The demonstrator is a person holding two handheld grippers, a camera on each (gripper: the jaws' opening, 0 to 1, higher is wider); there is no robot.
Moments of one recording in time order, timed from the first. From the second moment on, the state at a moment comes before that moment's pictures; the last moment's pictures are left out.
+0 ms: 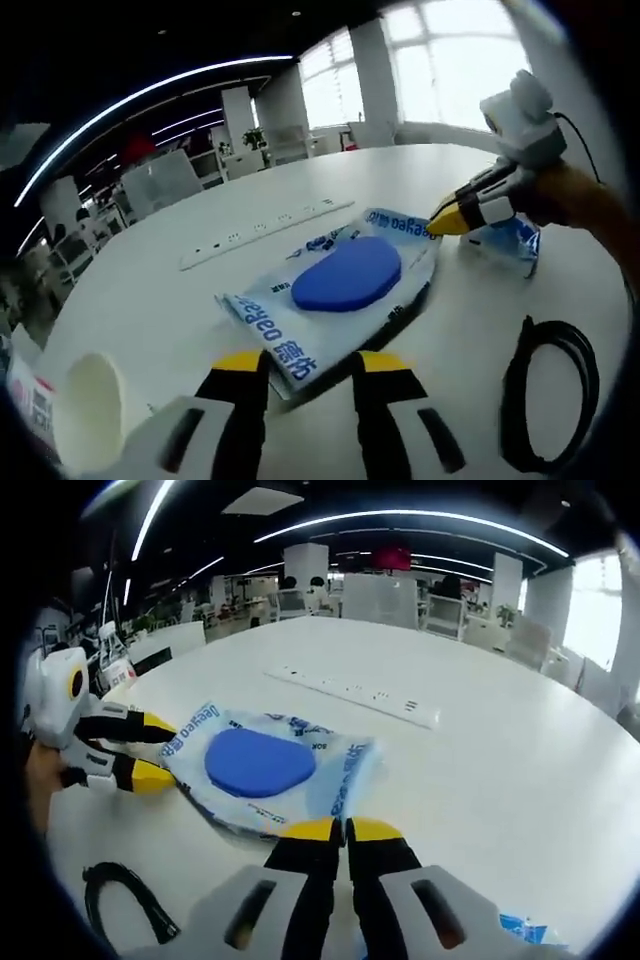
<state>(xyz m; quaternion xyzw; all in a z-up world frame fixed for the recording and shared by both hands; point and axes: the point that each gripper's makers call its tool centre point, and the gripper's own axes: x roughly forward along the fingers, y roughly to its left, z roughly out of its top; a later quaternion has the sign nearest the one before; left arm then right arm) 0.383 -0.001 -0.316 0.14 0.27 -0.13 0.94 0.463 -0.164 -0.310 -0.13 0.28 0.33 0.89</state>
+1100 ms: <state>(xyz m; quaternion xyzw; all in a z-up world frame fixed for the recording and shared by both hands) 0.386 0.003 -0.294 0.27 0.24 -0.11 0.93 0.449 -0.164 -0.283 -0.12 0.25 0.34 0.90</state>
